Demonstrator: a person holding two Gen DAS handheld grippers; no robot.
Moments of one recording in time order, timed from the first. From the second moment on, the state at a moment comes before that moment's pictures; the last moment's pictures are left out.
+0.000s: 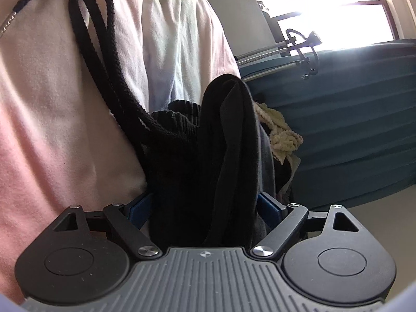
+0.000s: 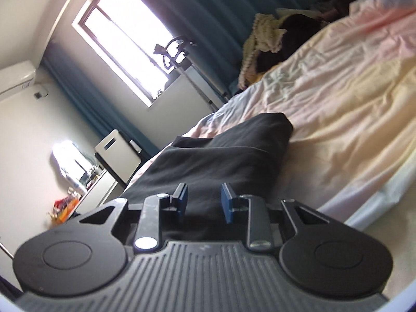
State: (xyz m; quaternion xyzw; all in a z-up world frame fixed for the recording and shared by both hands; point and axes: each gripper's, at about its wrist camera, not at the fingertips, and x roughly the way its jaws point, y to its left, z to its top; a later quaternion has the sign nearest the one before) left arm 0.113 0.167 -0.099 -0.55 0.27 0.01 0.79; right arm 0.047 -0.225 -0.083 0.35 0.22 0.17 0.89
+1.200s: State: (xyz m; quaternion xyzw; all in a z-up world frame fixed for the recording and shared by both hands) left arm 0.166 0.157 -0.100 -0.52 0.29 0.03 0.81; right arm 0.128 -0.249 -0.133 0.48 0.28 0.18 0.81
